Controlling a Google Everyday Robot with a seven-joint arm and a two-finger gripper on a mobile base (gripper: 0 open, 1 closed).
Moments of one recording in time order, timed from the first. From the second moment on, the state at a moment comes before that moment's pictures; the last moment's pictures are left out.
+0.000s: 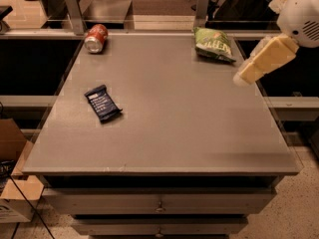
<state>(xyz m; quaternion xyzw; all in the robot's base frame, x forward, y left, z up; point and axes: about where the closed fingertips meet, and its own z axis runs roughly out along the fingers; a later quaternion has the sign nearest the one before) 0.520 -0.186 1.025 -0.51 0.78 -0.03 0.37</state>
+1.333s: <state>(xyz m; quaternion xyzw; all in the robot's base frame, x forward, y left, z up) 0.694 -0.144 0.978 -0.38 0.81 0.03 0.45</state>
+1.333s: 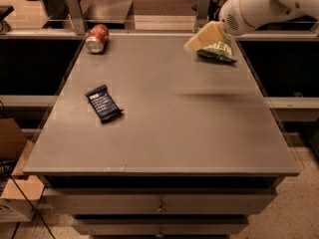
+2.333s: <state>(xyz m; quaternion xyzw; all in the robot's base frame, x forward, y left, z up) 0.727 -0.152 0.947 -0.33 0.83 0.01 0.45</state>
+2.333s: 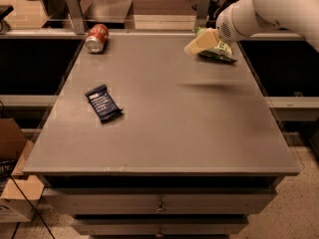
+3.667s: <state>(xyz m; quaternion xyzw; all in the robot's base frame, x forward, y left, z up) 0.817 -0.187 0.873 -0.26 0.86 0.02 0.44</state>
